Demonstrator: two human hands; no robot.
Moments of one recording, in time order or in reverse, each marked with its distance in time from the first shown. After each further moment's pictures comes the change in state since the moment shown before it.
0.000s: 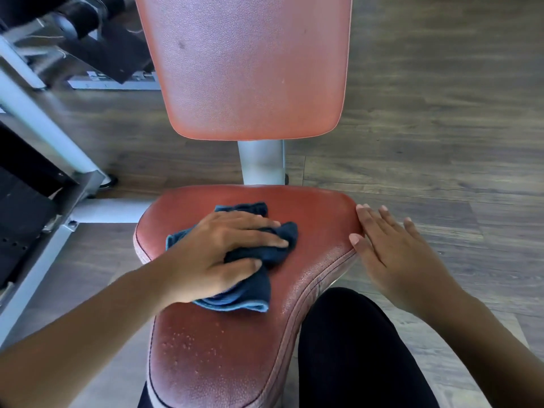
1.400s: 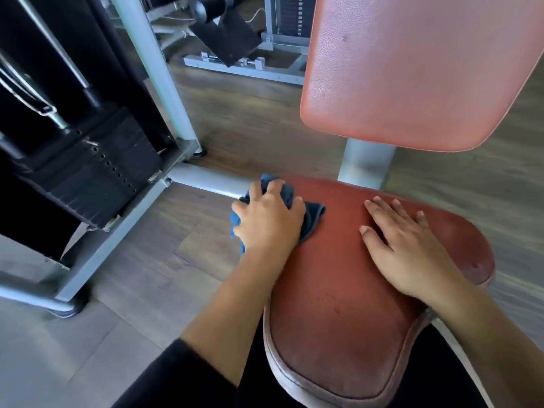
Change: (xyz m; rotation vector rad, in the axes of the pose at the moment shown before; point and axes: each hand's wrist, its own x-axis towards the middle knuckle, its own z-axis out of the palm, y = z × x) left_hand -0.025 -0.024 0.002 0.078 0.559 -1.248; right_hand 0.056 -0.121 0.012 0.050 -0.054 -0.196
